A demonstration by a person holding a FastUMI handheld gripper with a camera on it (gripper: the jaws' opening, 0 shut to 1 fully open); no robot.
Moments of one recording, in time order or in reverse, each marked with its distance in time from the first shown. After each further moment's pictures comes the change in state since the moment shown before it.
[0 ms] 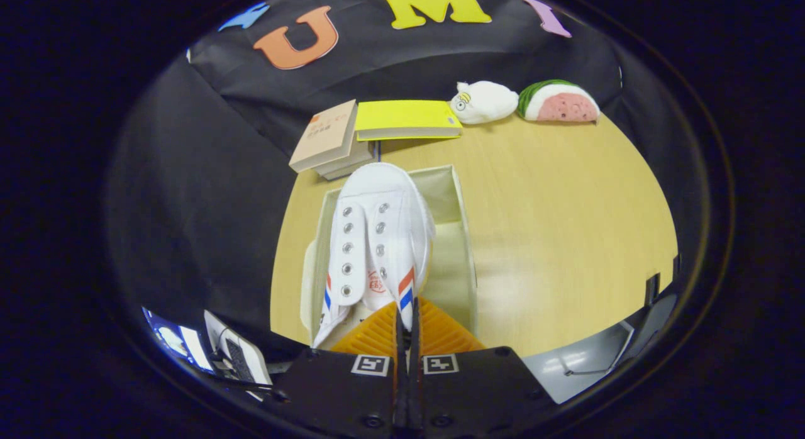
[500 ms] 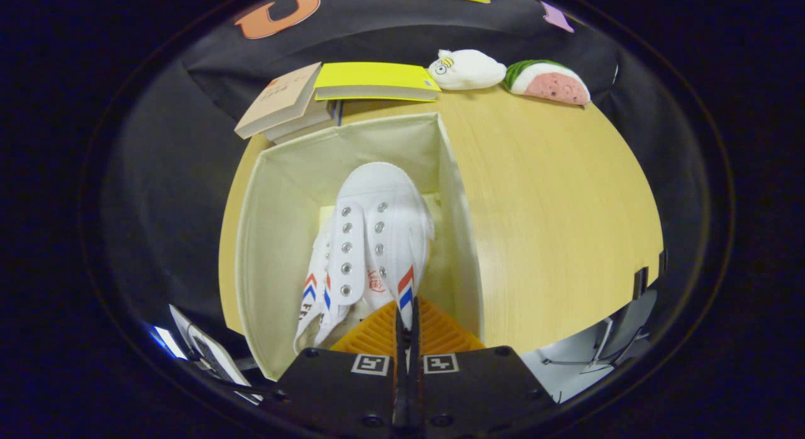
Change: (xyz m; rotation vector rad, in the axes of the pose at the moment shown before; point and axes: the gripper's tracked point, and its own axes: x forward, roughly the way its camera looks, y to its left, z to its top) arm 0.060 -0.015 -0.015 0.014 0.113 -0.194
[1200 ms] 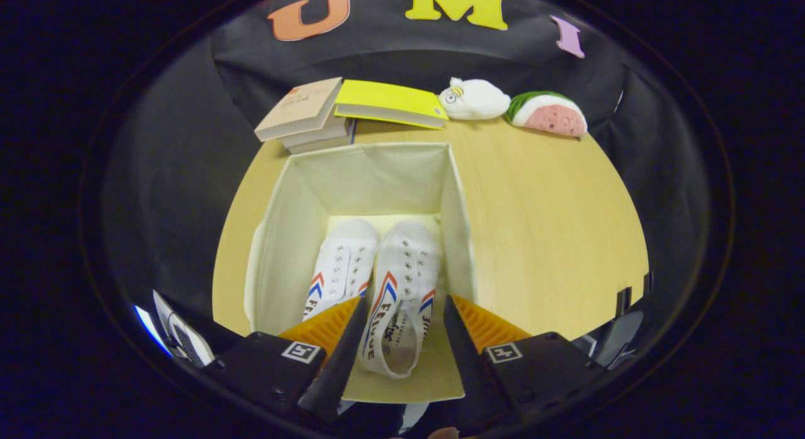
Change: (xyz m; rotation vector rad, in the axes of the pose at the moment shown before) arm -0.056 0.002 0.004 -0.083 -0.227 -0.002
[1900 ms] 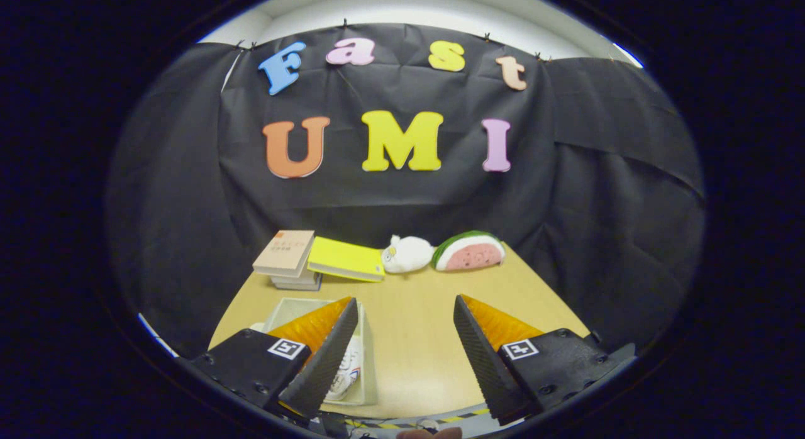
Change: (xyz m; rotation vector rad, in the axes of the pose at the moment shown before) arm -0.197 -0.115 0.068 0.072 -0.723 -0.137
